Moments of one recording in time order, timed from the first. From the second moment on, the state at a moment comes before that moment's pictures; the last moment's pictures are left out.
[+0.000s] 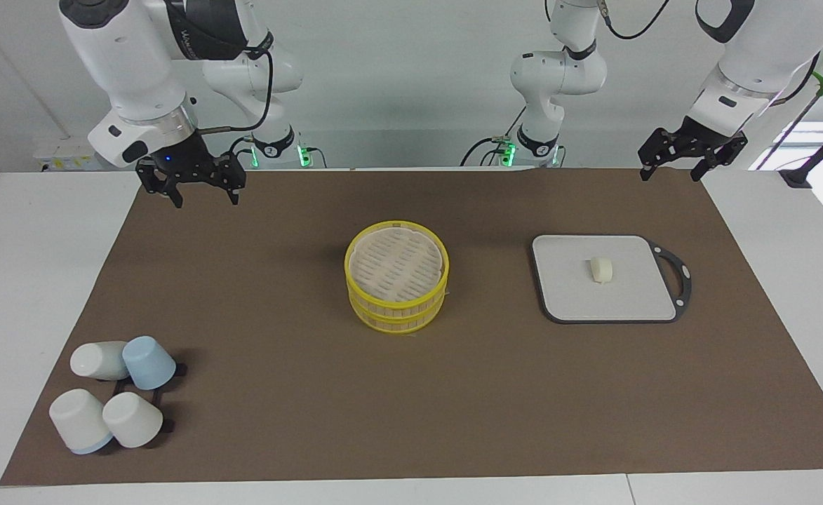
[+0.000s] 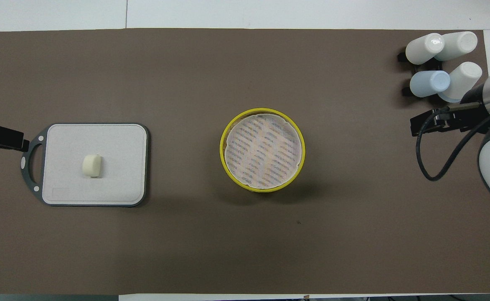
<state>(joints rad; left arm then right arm) -0.12 -0.06 0.11 -1.62 0.00 1.51 0.09 0.05 0.01 0.03 -1.61 -0.02 1.58 0.02</state>
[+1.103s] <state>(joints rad) -0.12 -0.15 0.12 -2.20 0.00 2.02 0.14 0.61 0.58 0.05 -1.20 -0.02 1.81 0.65</state>
